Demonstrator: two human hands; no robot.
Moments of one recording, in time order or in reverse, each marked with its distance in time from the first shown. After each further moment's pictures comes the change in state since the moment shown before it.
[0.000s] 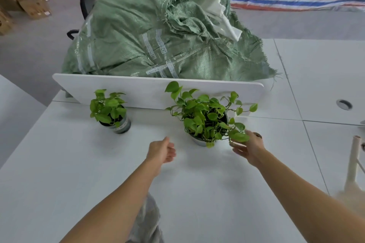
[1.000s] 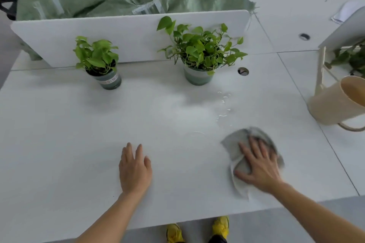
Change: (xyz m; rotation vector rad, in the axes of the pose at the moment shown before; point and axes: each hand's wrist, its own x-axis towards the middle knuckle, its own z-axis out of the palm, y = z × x) left_hand -0.021 -0.243 -0.160 1.146 0.240 0.604; right_hand -0.124 0.306 -0.084 -1.596 0.192 -0.593
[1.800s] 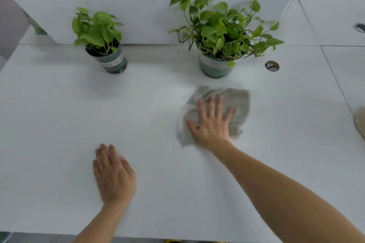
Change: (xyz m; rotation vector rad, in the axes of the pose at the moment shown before) left_hand 0.001 -0.031 0.039 0.035 0.283 -0.258; right_hand 0.153 -0.161 -0.021 0.019 0.058 -0.110
